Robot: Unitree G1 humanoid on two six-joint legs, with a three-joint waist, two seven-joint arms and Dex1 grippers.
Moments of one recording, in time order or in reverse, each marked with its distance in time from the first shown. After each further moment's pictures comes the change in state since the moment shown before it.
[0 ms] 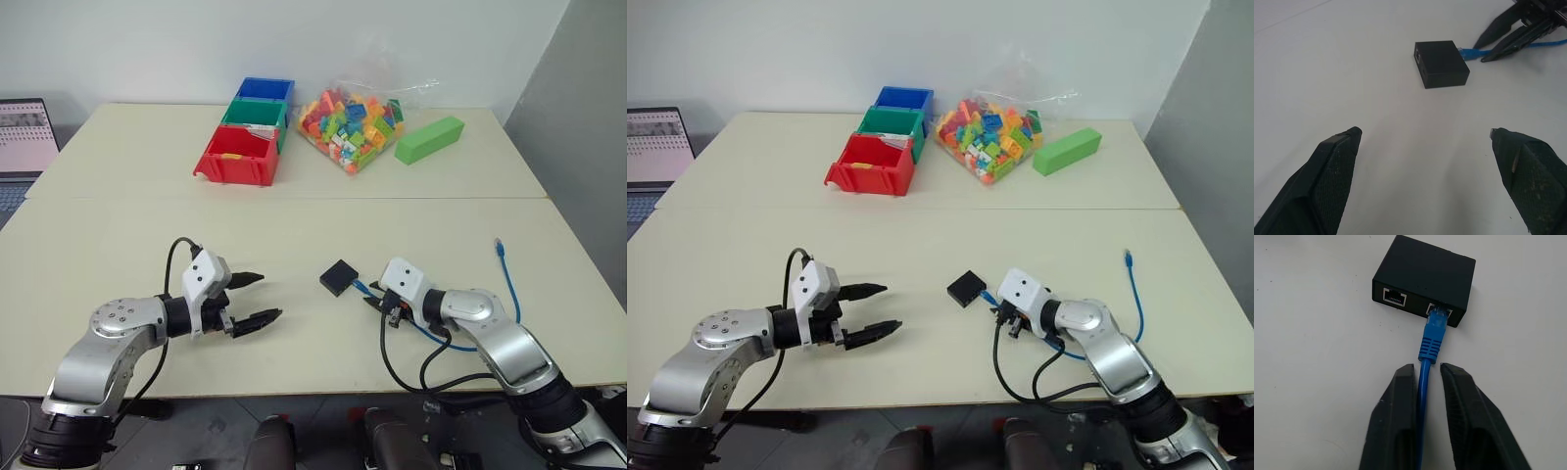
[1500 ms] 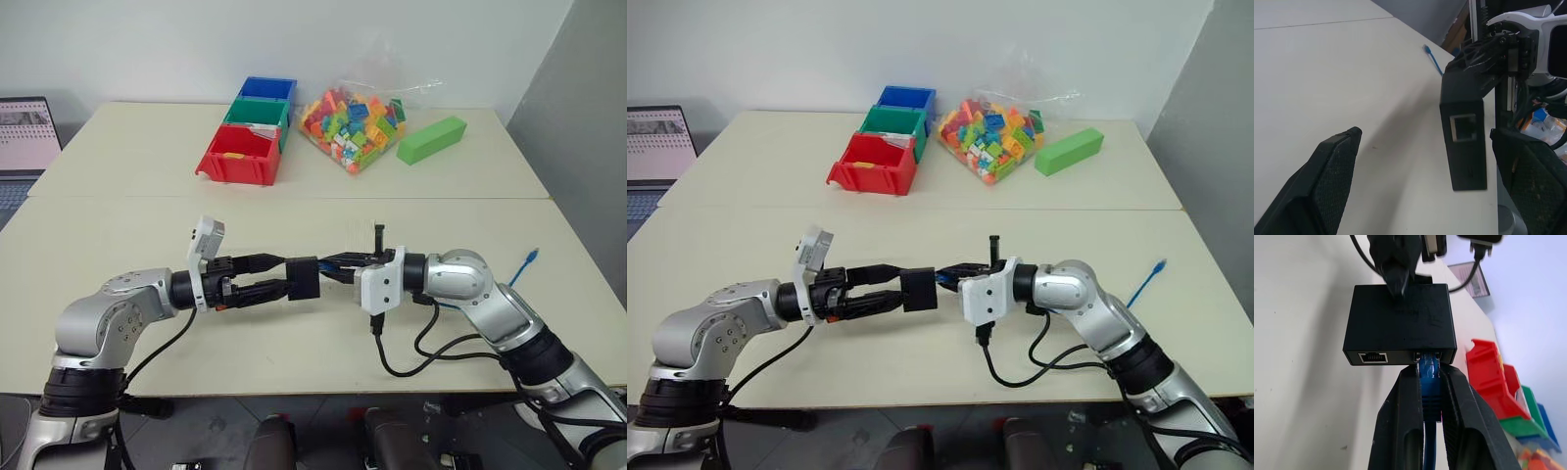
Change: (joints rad) left arm -0.248 -0.060 0.024 0.105 -0.314 0.350 -0.093; right arm -0.275 -0.018 0.117 0.153 -0.172 -0.858 0.109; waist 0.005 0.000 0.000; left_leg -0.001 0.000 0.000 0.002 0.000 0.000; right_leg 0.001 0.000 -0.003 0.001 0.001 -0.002
